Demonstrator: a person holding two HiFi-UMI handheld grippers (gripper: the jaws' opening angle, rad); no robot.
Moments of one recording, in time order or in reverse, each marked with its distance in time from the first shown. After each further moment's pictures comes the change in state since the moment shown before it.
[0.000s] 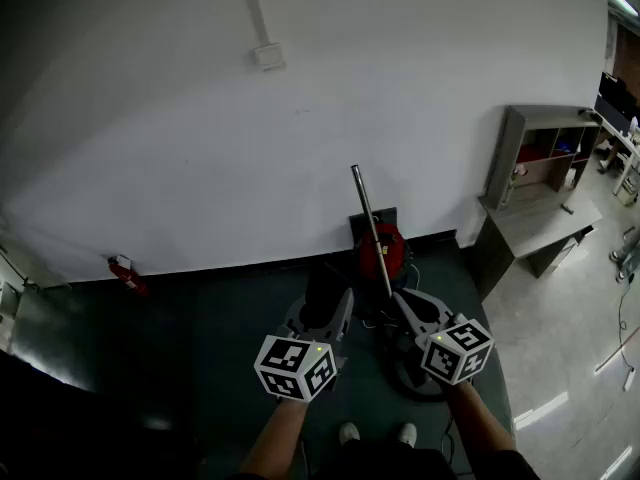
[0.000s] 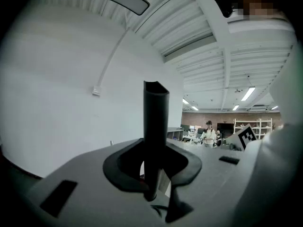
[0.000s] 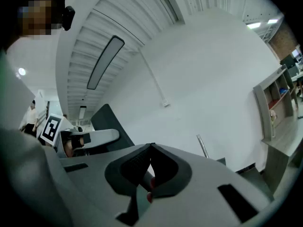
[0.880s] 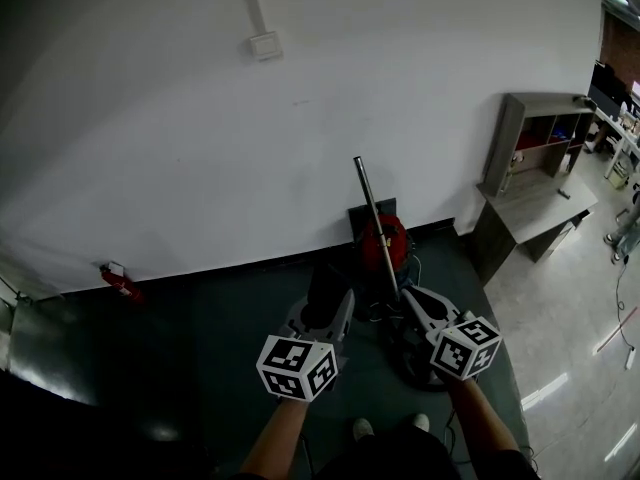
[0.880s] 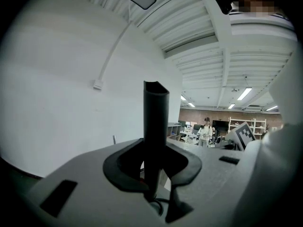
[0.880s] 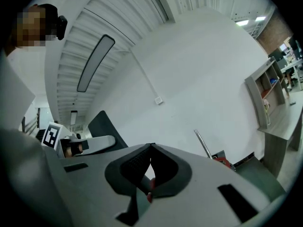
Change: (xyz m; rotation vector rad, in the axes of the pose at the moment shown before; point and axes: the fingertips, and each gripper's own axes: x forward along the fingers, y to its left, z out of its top) left arm -0.010 0.062 -0.017 -0.008 0.064 -0.052; right arm 0.041 0.008 -0.025 0.091 -0.018 -0.076
